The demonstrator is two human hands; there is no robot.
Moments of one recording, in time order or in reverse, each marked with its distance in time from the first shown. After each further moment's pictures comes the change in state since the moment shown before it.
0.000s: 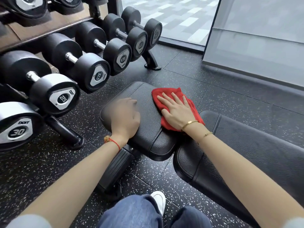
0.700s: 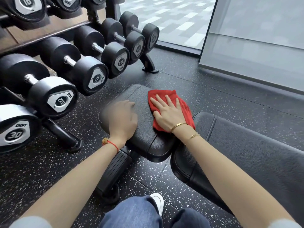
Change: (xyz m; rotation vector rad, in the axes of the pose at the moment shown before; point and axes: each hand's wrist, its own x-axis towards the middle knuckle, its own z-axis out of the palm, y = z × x) left_hand -0.002 0.003 -0.005 -0.024 -0.009 -0.006; right_hand 0.003 -0.022 0.004 -0.037 0.009 0.037
